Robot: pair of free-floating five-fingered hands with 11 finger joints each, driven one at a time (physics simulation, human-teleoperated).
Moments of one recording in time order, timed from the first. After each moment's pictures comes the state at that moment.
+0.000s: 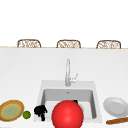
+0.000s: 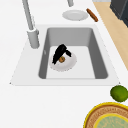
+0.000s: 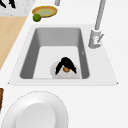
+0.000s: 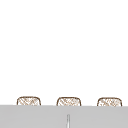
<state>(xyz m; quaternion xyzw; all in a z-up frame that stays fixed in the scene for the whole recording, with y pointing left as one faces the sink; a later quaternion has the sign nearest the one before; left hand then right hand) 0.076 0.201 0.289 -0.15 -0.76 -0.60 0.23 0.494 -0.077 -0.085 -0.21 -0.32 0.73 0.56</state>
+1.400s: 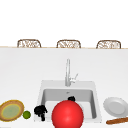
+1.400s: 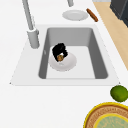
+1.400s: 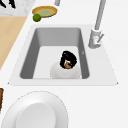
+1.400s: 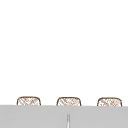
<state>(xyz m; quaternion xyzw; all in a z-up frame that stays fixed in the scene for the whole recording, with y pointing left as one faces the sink) 0.076 0.201 0.289 -0.15 -0.76 -0.60 0.23 0.498 -0.046 -0.056 -0.33 -0.34 0.70 0.53</state>
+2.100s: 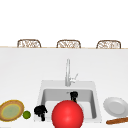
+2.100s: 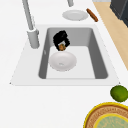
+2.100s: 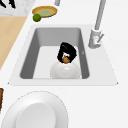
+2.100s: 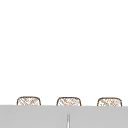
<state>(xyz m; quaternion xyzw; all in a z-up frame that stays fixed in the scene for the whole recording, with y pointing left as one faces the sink) 0.076 0.201 0.289 -0.15 -0.76 -0.60 0.23 0.486 -0.069 0.031 -0.34 -0.34 0.69 0.54</state>
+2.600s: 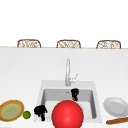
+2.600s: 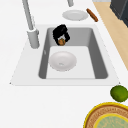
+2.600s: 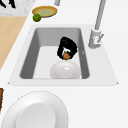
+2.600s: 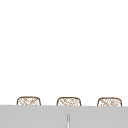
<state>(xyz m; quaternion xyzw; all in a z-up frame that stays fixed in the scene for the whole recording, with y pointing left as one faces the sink) 0.076 0.201 0.289 -0.15 -0.76 -0.60 0.23 0.487 -0.074 0.073 -0.35 -0.33 0.68 0.55</state>
